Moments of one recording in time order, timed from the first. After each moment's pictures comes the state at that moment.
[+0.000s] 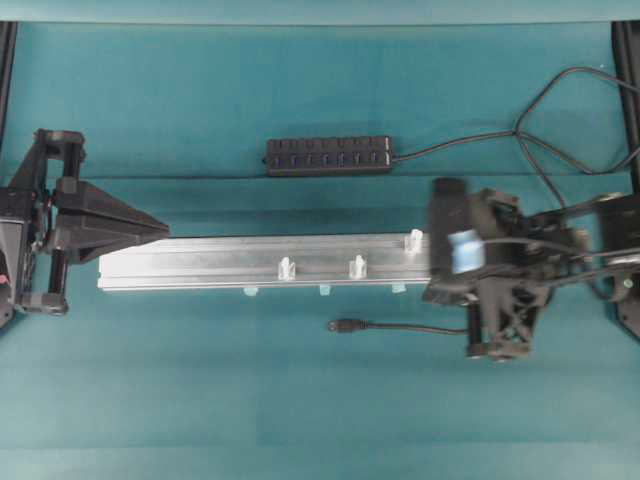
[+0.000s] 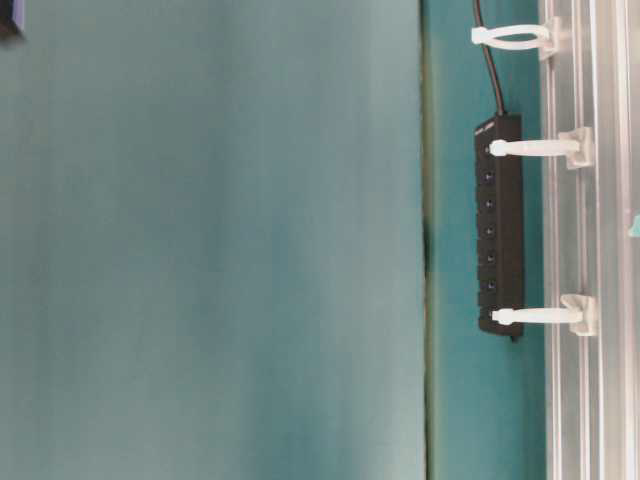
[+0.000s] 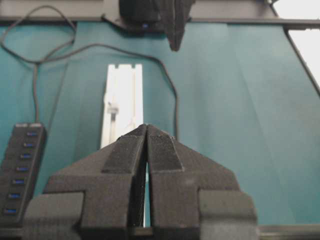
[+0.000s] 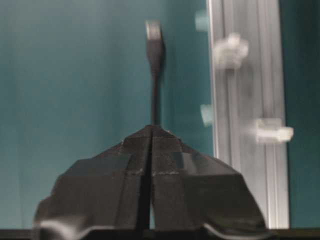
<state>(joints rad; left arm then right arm) -0.01 -0.78 1.04 0.01 -0.09 -0.01 0.11 -0.28 0.63 0.02 0.70 0.14</state>
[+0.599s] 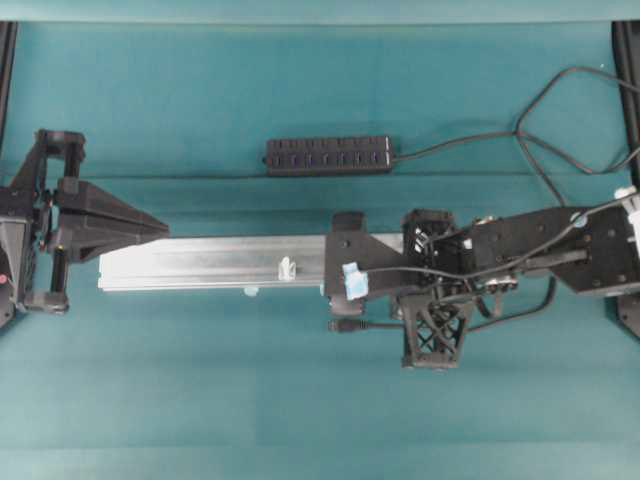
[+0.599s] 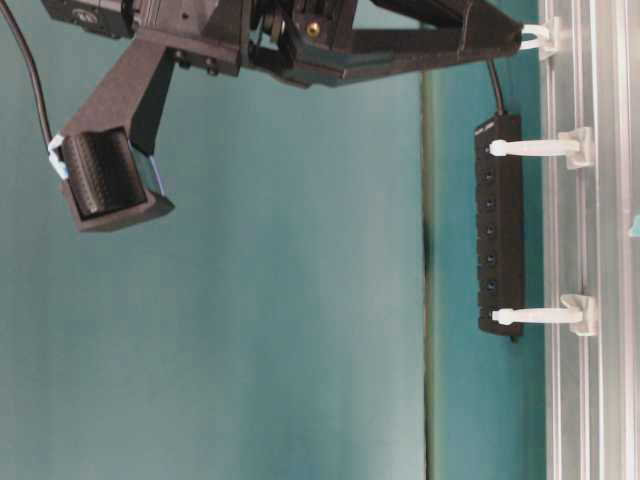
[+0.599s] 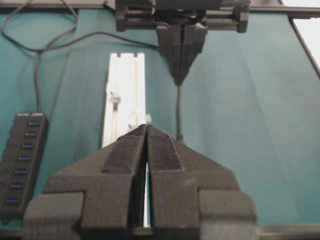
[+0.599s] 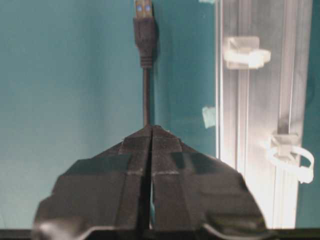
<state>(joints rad) 0.00 -0.78 1.04 0.01 -0.06 -0.01 0.11 0.00 0.43 0.01 0.84 0.14</state>
